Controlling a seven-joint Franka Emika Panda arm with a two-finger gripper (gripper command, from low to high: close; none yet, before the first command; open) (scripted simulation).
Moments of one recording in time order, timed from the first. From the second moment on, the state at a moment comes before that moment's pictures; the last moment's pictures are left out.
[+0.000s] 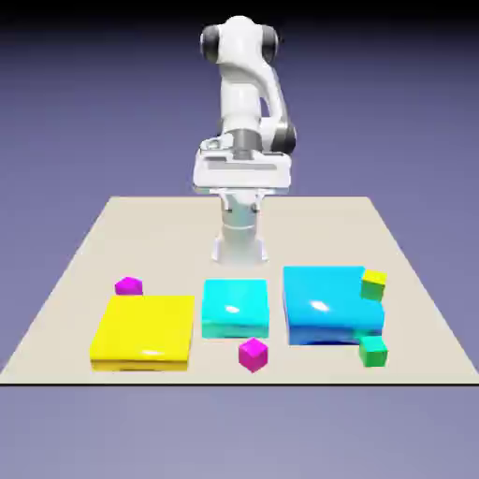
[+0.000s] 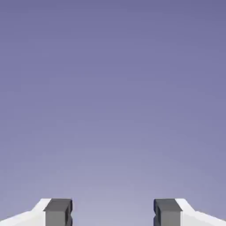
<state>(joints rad) -0.01 -0.53 0.02 -2.79 0.00 3.01 0.78</state>
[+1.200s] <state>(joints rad) -0.43 0.41 0.43 -2.33 -0.03 2.56 1.63</state>
